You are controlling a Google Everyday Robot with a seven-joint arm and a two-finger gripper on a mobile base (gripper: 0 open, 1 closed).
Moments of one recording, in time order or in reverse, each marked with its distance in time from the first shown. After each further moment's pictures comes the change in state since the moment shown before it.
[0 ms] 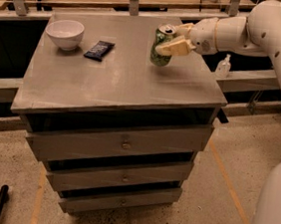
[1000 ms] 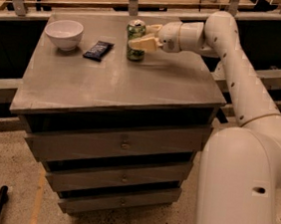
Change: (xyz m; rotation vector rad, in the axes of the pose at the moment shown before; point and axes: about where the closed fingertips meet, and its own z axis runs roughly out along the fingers) arm 0.002 -0.024 0.123 -0.073 -0.104 0.095
